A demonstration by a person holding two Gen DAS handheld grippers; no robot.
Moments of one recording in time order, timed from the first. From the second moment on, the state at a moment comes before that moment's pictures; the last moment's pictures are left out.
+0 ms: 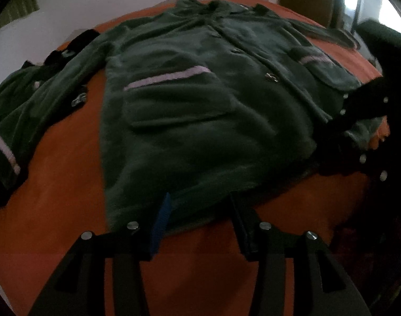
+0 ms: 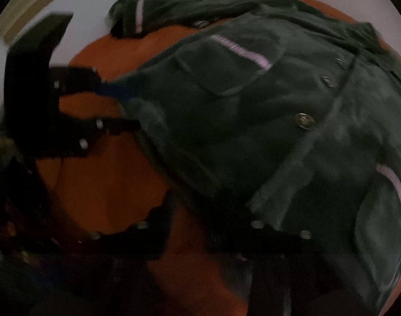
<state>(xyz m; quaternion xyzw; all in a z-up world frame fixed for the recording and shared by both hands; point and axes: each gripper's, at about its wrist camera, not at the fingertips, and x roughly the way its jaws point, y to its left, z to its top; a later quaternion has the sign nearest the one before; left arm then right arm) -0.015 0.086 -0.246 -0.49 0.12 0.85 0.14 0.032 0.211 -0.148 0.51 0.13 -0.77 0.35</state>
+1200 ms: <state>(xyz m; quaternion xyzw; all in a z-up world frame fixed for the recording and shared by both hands) -0.009 0.054 -0.252 -0.50 0.09 0.86 0.10 0.015 0.206 -0.162 0.50 0.15 -0.77 0.37</state>
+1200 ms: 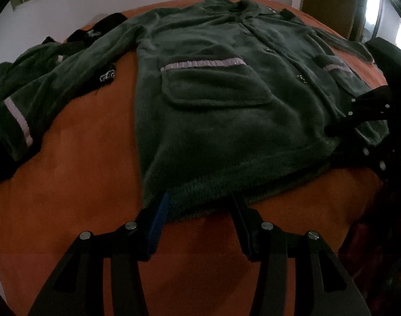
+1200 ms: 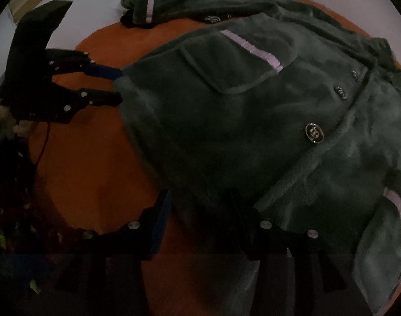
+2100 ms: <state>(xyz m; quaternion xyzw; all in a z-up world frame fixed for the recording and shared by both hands) -0.017 0.040 -0.260 -0.52 0.07 0.85 0.02 0.021 0.213 -0.140 0.48 0.20 -0.79 0.32</state>
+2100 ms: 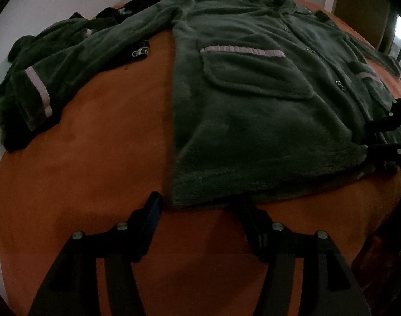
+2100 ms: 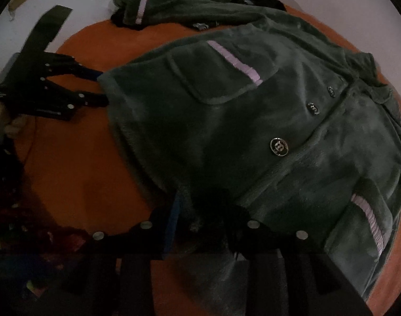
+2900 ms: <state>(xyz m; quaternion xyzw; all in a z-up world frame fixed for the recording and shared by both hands) -0.017 0.085 -0.196 -0.48 0.04 0.87 0.09 0.026 0.240 -0.063 0.41 0.12 -0.85 0.31</state>
